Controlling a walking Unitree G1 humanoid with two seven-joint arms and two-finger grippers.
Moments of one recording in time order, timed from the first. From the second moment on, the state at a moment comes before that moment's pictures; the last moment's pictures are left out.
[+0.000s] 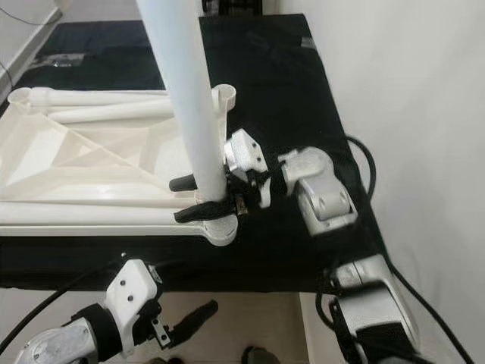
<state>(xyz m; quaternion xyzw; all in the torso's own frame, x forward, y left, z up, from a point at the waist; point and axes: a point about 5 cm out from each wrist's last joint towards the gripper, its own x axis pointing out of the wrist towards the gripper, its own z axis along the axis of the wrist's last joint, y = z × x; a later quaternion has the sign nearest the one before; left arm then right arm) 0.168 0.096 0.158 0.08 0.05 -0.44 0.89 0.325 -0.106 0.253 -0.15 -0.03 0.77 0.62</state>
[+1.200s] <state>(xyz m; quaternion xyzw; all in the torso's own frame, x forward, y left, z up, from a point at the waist) 0.169 0.097 0.162 0.08 0.05 -0.44 0.89 0.335 -0.124 0.259 -0.09 -0.04 0.77 0.63</state>
